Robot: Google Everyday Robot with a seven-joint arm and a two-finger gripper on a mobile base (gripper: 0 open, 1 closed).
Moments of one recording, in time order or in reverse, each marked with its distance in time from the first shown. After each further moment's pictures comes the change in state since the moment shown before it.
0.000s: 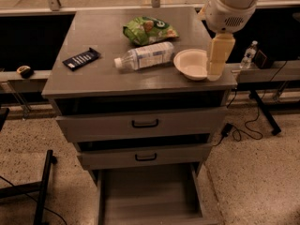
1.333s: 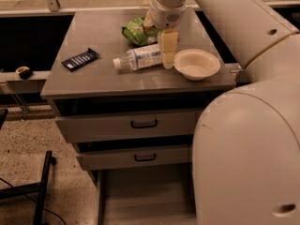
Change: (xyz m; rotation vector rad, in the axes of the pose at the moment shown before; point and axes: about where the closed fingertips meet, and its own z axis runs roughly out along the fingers) arm -0.113 -0.077 0.099 -0.147 -0.130 -0.290
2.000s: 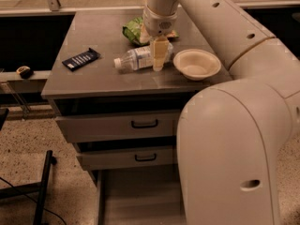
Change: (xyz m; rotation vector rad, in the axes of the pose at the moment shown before) arm -0.011 -0.009 0.036 -0.055 -0.042 0.004
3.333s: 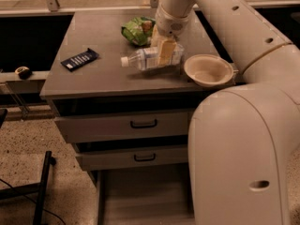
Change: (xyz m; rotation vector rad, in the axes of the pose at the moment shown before) arm 0.026 0.001 -0.003 0.046 -0.069 0.082
